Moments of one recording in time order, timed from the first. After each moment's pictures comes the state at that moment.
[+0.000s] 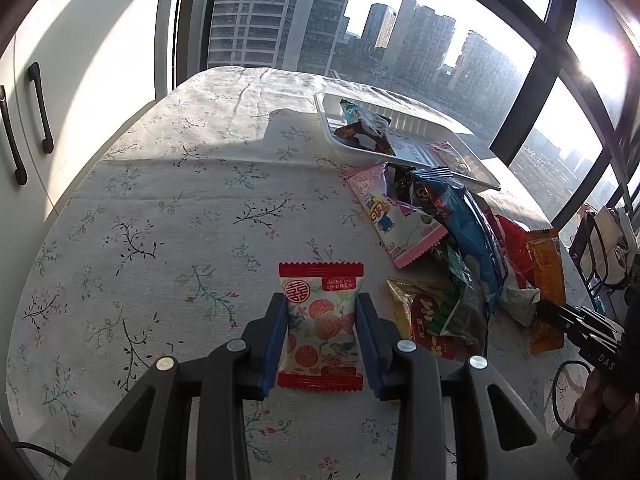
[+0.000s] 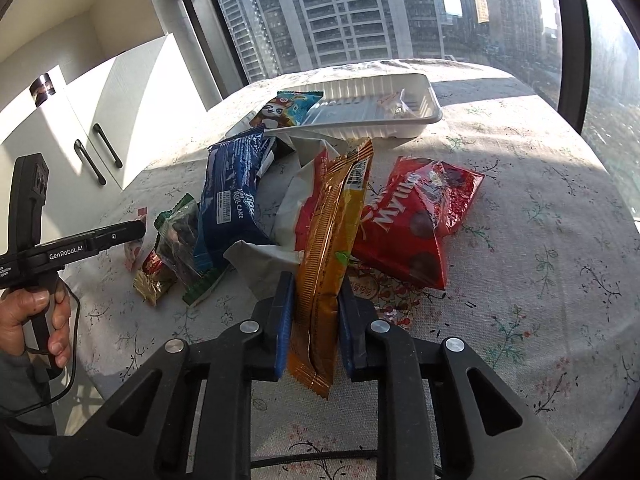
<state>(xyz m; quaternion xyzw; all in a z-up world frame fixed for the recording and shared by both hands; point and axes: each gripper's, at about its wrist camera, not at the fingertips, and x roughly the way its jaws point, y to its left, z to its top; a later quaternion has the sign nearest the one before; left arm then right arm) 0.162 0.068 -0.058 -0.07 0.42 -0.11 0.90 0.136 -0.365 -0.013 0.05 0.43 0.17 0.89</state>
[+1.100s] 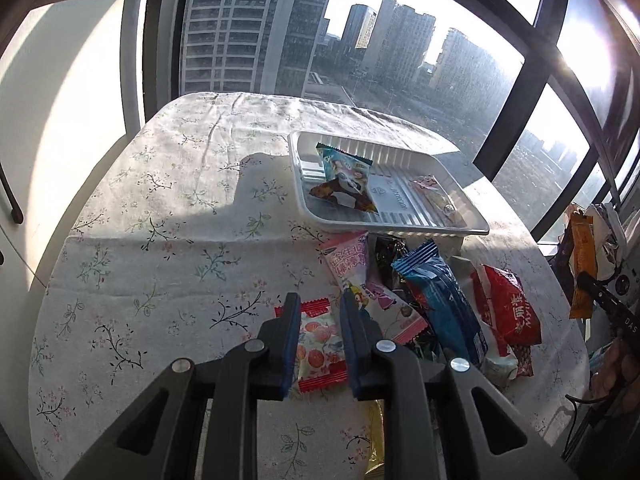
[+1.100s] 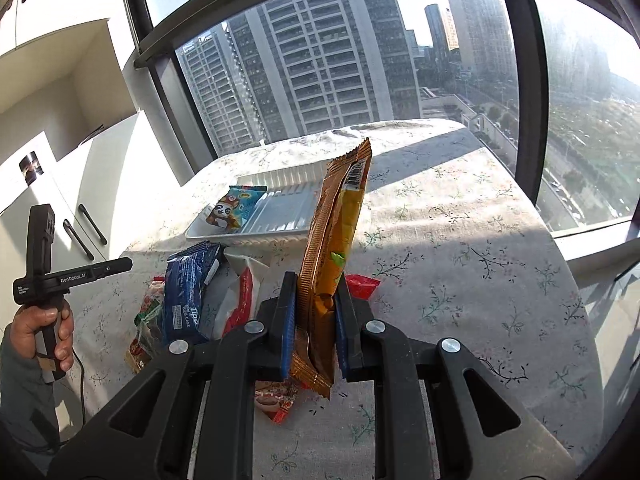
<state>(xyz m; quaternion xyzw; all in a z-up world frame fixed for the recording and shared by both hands) 0.227 0.053 -0.015 -0.06 0.41 -0.14 0.90 0.167 -0.455 0.059 0.09 0.35 0.13 0.92</state>
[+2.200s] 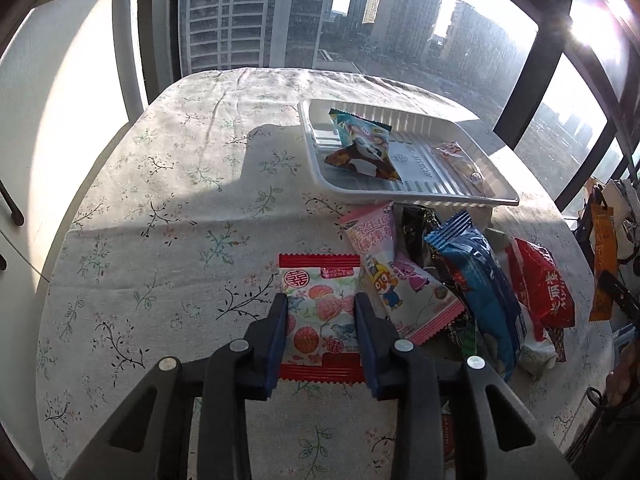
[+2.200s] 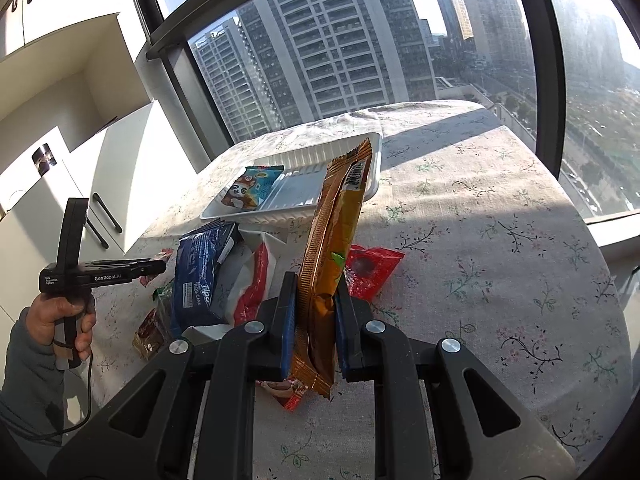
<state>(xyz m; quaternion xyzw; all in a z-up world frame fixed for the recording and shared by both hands) 0.241 0.055 -0.030 -0.03 0.45 -0.12 0.89 0.163 -0.450 0.032 0.10 0.37 0.16 0.91</state>
